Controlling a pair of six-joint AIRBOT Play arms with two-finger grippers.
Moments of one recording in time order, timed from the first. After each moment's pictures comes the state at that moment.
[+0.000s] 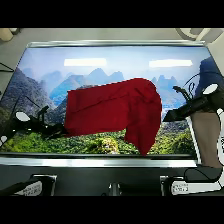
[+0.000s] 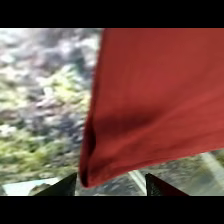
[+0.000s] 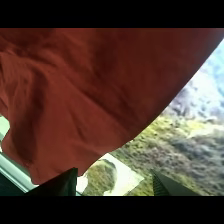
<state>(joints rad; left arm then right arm) 0.15 -1.27 0.69 1.03 -1.11 -1.38 -0.31 -1.58 1.25 -1.09 1.54 0.82</state>
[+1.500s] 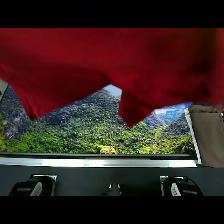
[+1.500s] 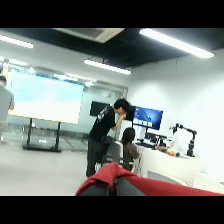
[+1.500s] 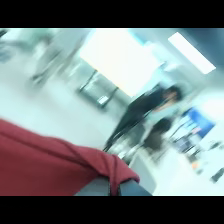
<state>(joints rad) 0.07 -0.54 1.62 1.01 -0.73 -1.49 -0.18 -0.63 1.70 -1.18 0.86 0.74</state>
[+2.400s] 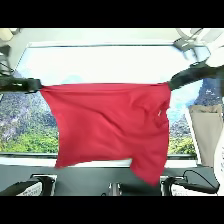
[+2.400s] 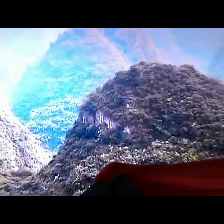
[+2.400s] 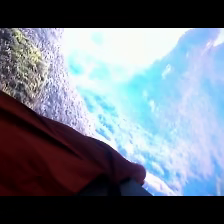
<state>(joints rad) 0.07 -1.23 1.30 1.38 -1.02 -1.51 -0.02 -1.47 1.64 -1.37 1.29 0.94</state>
